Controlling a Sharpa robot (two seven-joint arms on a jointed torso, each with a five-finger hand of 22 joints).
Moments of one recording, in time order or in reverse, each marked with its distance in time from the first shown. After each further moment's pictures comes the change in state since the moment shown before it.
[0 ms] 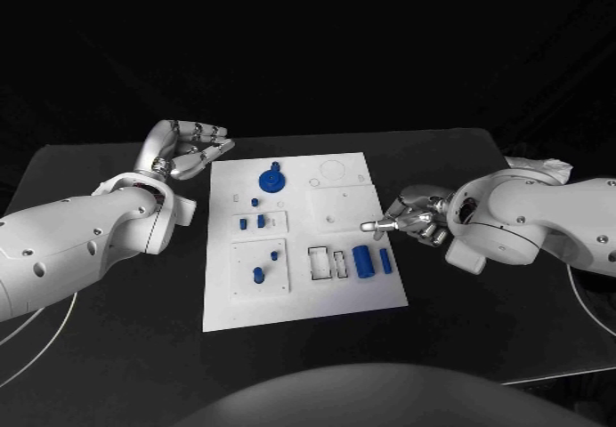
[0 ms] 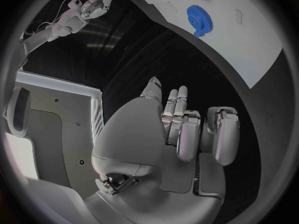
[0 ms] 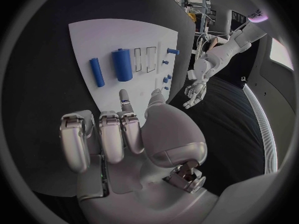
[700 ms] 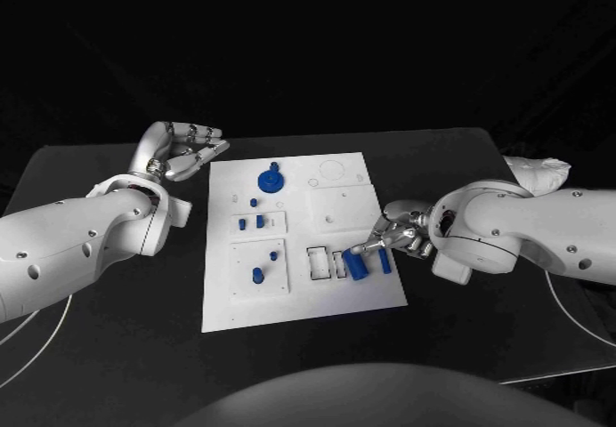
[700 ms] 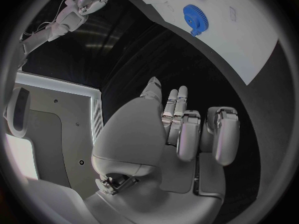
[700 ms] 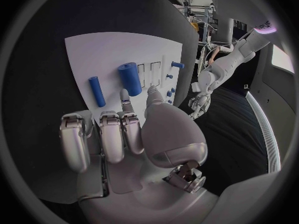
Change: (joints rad) left arm -0.003 -0.010 0.000 -0.004 0.000 0.001 0.001; left_hand 0.000 0.000 -0.003 0.003 0.000 0.000 0.000 0.000 0.000 0.000 0.000 0.000 0.000 0.000 0.000 0.000 0.001 0.000 0.000 0.000 0.000 0.000; right arm -0.041 0.073 0.000 -0.009 -0.044 0.032 -0.056; right_hand 0.042 -0.020 0.080 -0.087 0.031 -0.002 -0.013 -0.013 0.029 0.000 -0.015 0.000 0.000 0.000 -0.008 0.000 0.000 0.000 0.000 0.000 -0.001 0.001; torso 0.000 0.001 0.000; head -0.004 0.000
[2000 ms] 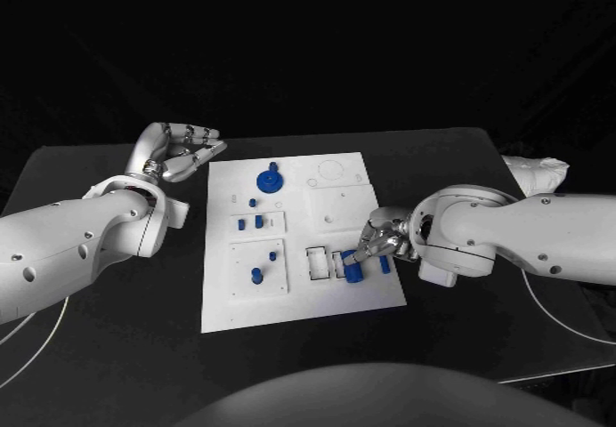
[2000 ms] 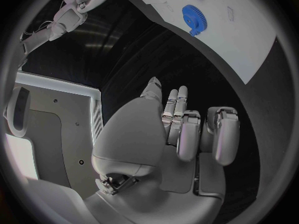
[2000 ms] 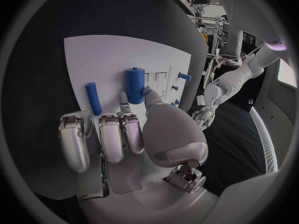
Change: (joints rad) left arm 0.000 -0.006 0.000 0.004 0.000 0.002 0.000; left_hand 0.004 0.004 0.000 0.000 0.000 0.000 0.000 0.000 0.000 0.000 0.000 0.000 0.000 0.000 0.000 0.000 0.000 0.000 0.000 0.000 0.000 0.000; right arm -0.019 0.078 0.007 -0.009 -0.100 0.034 -0.094; right_hand -0.028 -0.019 0.154 -0.098 0.010 -0.186 0.033 0.133 0.184 0.000 0.019 0.000 0.000 0.000 0.022 0.000 0.000 0.000 0.002 0.020 0.000 0.000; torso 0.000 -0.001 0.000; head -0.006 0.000
